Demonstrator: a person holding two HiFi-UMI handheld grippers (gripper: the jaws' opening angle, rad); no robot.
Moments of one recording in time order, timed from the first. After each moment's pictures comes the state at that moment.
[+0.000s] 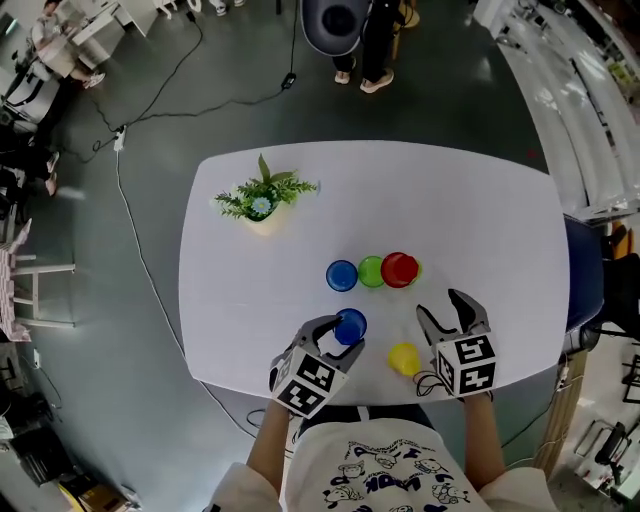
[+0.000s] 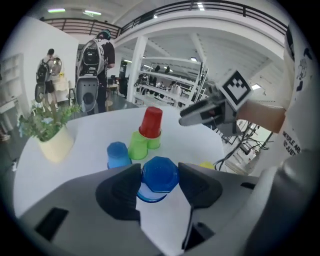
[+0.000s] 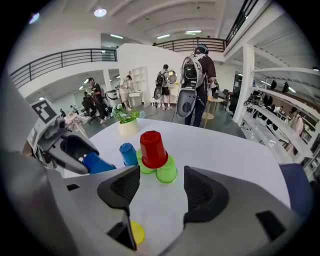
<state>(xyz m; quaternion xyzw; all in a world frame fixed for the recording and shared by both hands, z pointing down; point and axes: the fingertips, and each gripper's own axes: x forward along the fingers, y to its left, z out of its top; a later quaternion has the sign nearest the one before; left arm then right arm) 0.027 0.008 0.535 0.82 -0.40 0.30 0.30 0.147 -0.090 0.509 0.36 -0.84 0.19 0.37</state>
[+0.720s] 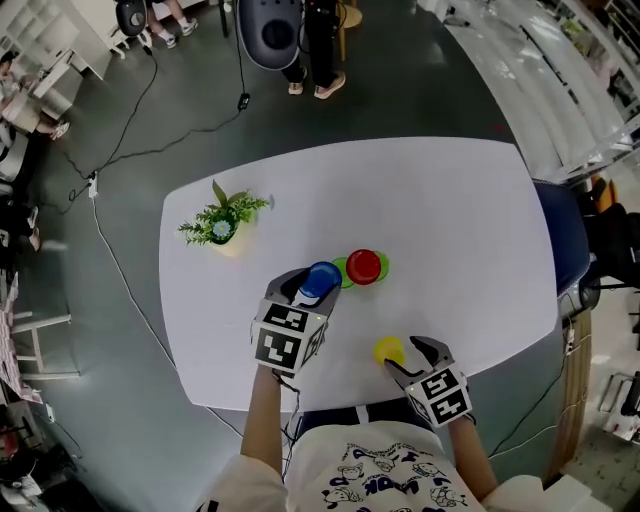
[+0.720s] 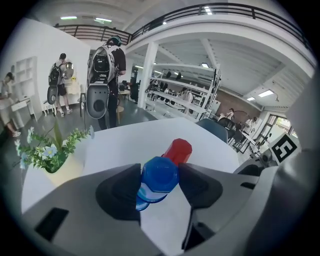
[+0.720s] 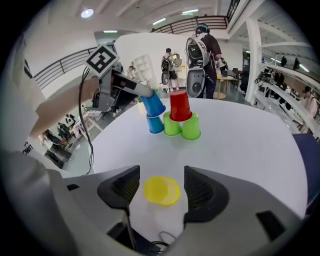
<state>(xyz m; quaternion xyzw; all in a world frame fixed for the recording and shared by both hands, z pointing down) 0.015 -0.097 0.493 0.79 -0.46 0.28 0.29 0.169 0.033 0.546 0.28 -0.82 0.27 0.41</state>
